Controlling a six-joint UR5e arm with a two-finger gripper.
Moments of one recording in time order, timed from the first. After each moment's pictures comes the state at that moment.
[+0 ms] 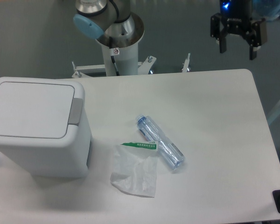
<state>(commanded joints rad) 2.98 -1.48 -1.74 -1.04 1.34 1.76</state>
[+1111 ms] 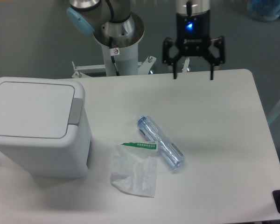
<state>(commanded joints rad) 2.64 -1.48 -1.74 -1.01 1.33 0.69</state>
